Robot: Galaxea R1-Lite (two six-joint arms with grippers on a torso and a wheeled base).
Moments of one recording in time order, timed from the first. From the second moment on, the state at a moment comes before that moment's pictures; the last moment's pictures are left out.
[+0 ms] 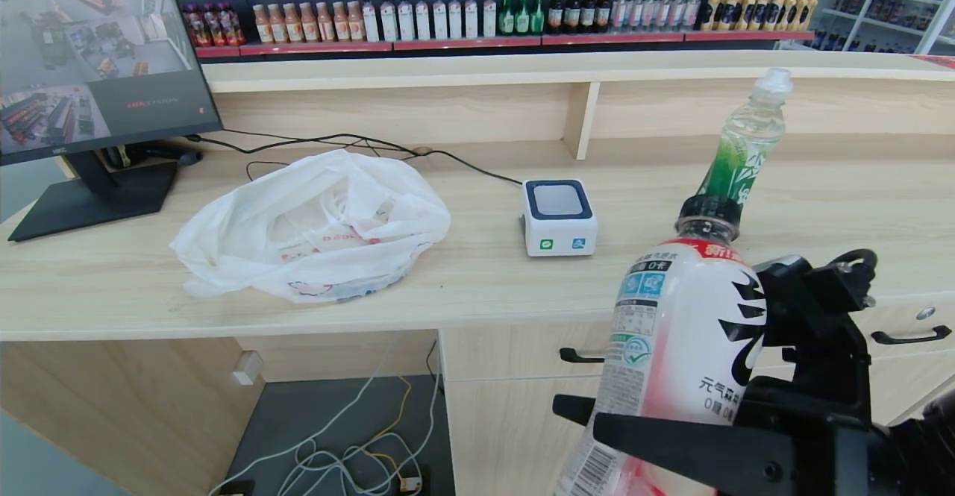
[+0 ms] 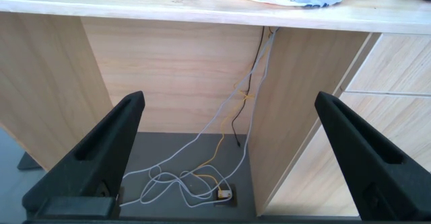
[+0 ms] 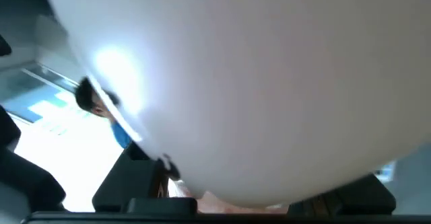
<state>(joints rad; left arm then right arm) 0.00 0.00 0.00 0.00 0.00 0.00 0.81 1.56 -0.27 -1.57 0.60 0.96</state>
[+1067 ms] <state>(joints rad) 0.00 0.00 0.00 0.00 0.00 0.00 0.70 1.60 -0.56 -1.38 0.29 0.24</state>
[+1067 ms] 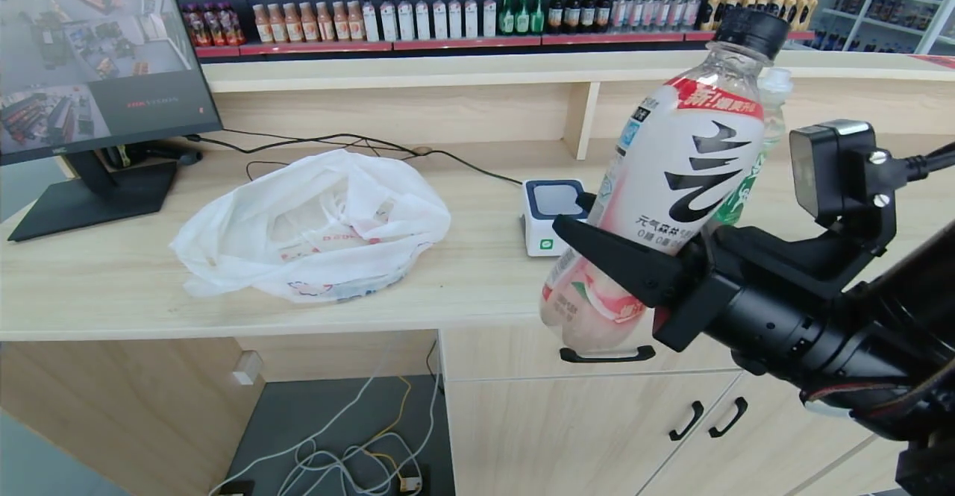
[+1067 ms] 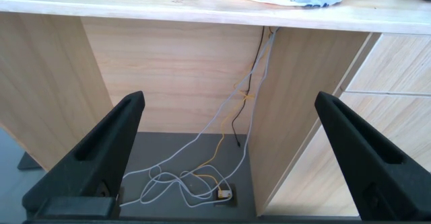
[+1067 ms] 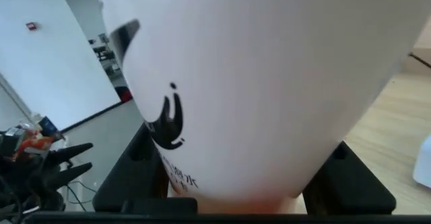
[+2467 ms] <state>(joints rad) 0.00 0.00 0.00 0.00 0.00 0.00 0.53 1.53 -0.54 -1.30 -0.08 -0.15</state>
